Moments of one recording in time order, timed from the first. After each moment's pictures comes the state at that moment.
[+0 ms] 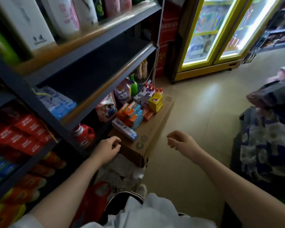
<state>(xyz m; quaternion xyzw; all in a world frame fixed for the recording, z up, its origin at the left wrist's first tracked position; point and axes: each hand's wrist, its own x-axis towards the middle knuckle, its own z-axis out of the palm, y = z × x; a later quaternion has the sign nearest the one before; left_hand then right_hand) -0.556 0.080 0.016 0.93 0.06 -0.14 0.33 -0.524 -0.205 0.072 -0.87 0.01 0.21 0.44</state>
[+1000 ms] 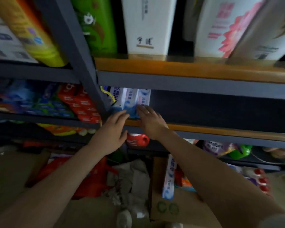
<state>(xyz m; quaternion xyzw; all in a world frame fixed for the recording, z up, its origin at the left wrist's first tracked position) -0.470 0.166 0.044 0.88 0.45 0.06 0.12 -0.287 0.171 0.008 -0.63 -0.75 0.18 0.05</state>
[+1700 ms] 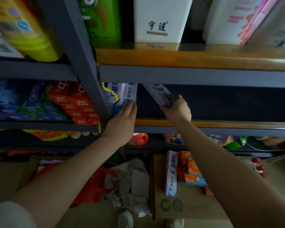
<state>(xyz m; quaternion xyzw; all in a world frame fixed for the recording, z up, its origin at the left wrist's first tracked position) -0.443 0.202 0.010 0.90 0.42 0.04 0.07 -0.245 0.177 0.021 -0.85 -0.41 0.21 0.25</state>
